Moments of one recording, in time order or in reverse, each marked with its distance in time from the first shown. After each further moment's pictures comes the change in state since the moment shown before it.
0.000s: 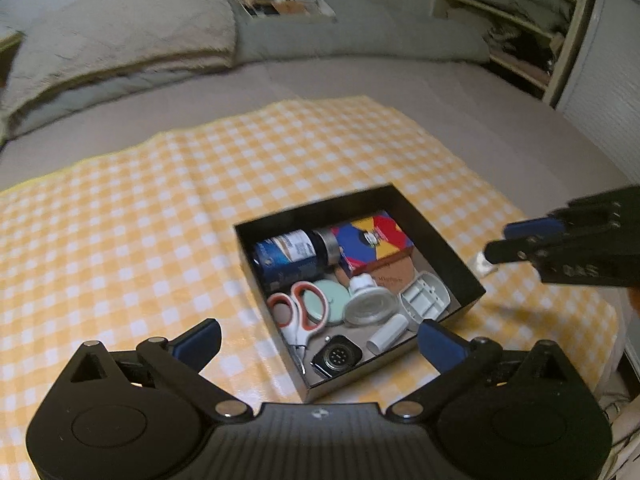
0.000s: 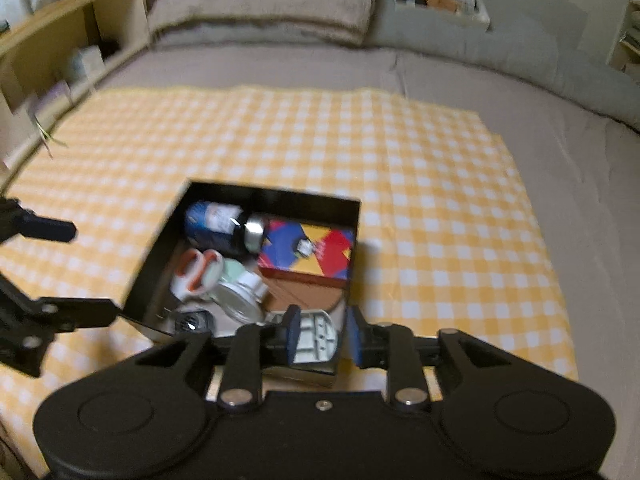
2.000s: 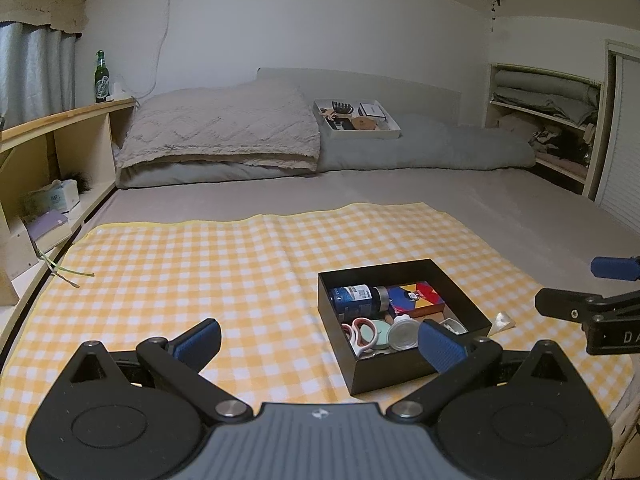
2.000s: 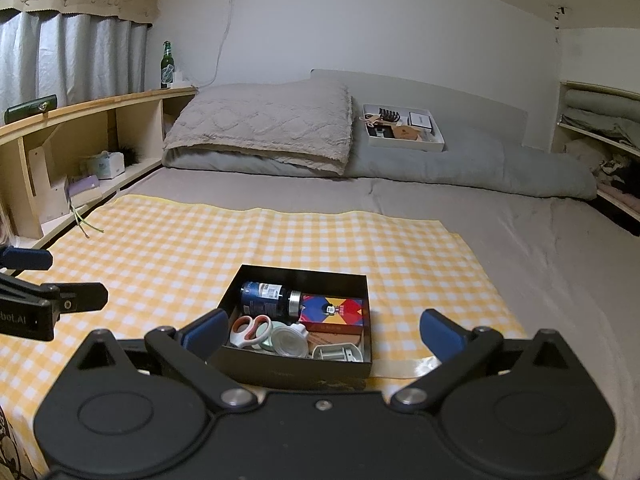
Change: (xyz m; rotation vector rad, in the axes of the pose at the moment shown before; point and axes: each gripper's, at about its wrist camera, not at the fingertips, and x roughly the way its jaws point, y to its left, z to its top) left arm -0.132 -0.018 -0.102 -0.101 -0.385 0.226; right arm -0.109 0.068 -0.094 0.024 -0.426 -0.102
